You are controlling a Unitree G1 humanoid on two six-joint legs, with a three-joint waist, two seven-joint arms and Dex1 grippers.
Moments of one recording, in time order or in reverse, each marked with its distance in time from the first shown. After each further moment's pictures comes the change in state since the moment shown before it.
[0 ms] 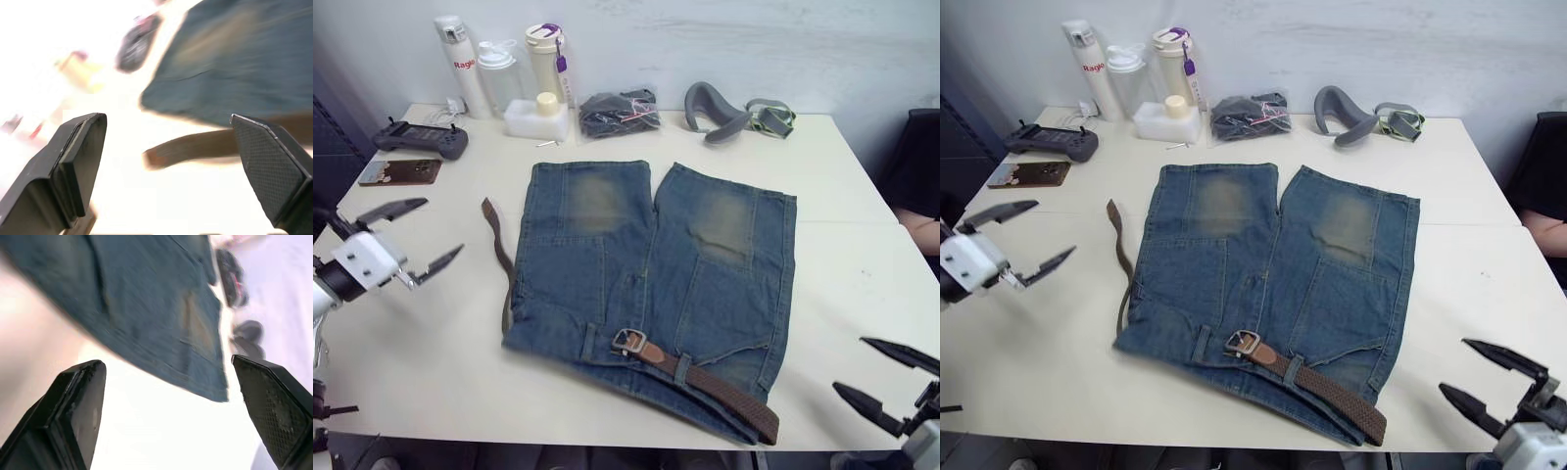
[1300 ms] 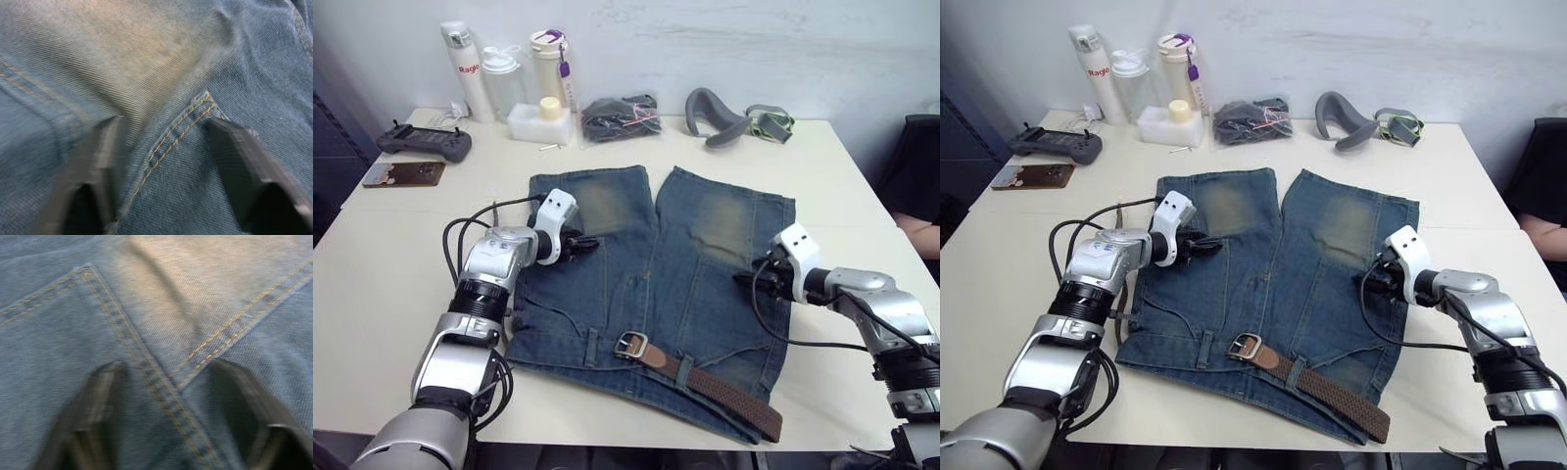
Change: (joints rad) left arm -0.526 -0.537 -0.373 -0.059 0.101 1.381 0.124; right arm -0.956 0.169 0.576 -0.081 0.379 1.842 0.236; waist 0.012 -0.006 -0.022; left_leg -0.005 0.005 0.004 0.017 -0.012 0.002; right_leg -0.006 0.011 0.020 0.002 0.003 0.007
